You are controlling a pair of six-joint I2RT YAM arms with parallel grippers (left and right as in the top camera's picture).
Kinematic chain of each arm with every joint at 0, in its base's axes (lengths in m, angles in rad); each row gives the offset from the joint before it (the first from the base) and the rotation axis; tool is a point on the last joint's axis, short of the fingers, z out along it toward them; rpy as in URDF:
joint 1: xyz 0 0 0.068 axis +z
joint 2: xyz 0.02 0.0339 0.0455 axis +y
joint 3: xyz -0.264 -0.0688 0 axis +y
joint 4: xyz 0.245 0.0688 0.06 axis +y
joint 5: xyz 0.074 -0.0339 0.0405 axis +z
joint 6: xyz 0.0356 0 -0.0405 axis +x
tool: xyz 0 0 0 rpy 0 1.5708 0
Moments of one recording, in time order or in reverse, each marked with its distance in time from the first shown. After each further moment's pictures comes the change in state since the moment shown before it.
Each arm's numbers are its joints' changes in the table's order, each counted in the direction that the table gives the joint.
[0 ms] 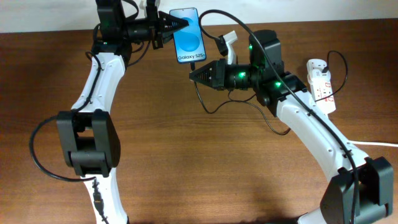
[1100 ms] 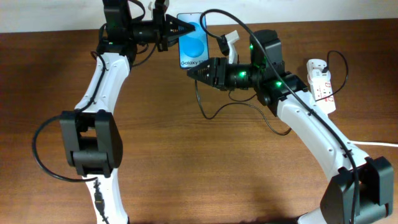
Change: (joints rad) left arm -0.018 0.000 0.000 0.001 -0.077 0.022; right arm -0.006 0.000 0.000 0.014 -0.023 0.013
